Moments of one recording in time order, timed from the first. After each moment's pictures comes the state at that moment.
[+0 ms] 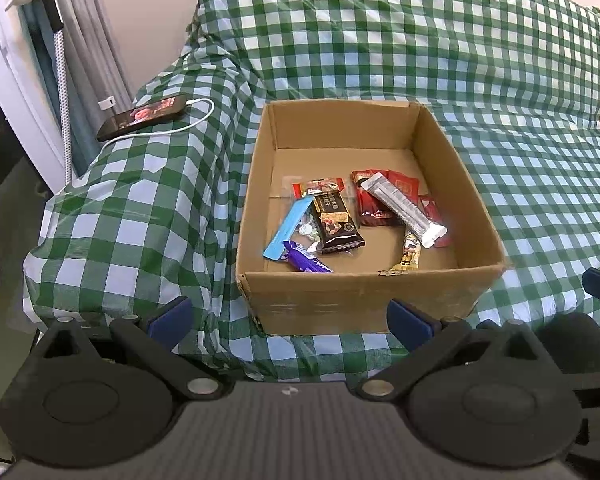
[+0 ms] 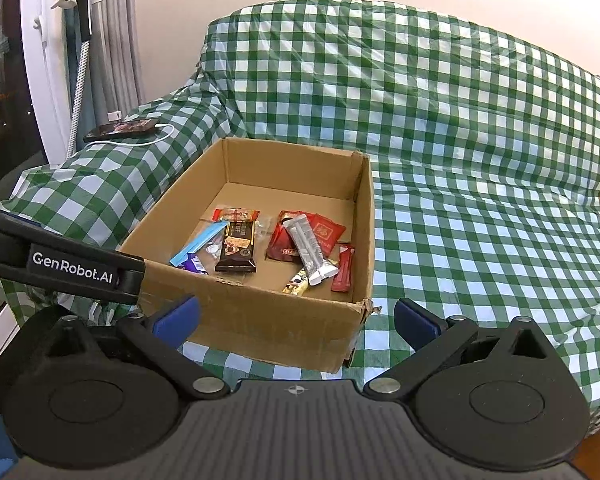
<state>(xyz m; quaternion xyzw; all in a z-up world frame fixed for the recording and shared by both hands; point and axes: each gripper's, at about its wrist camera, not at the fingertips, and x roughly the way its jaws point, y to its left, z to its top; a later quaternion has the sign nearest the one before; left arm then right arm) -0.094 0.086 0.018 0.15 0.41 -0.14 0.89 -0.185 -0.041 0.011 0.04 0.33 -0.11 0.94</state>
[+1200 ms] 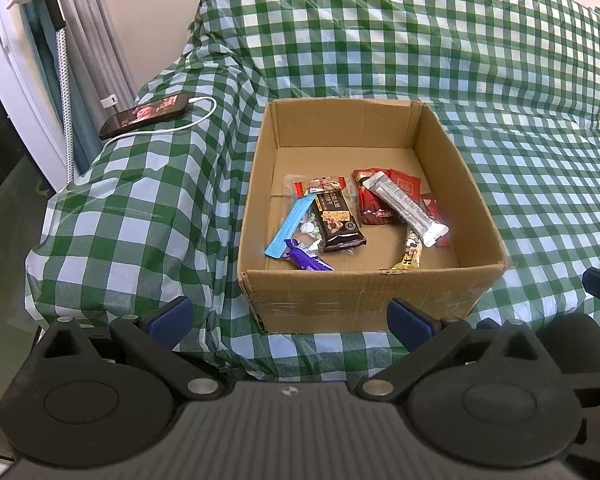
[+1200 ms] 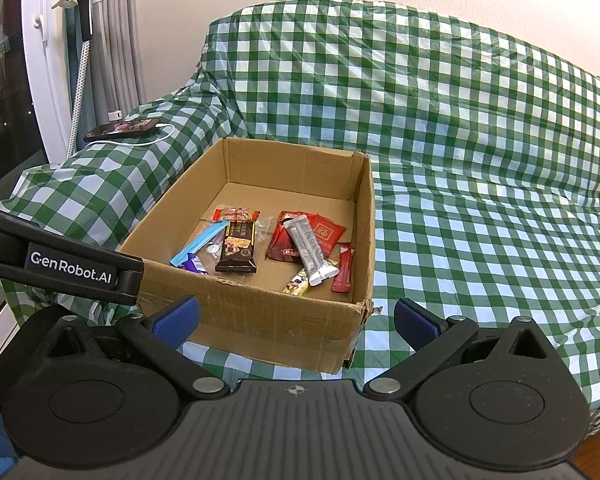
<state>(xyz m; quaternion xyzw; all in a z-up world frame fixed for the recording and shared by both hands) -0.097 0.086 0.018 0.15 0.41 -0.13 0.89 -0.183 -0.040 0.008 0.04 0.33 -0.11 0.94</state>
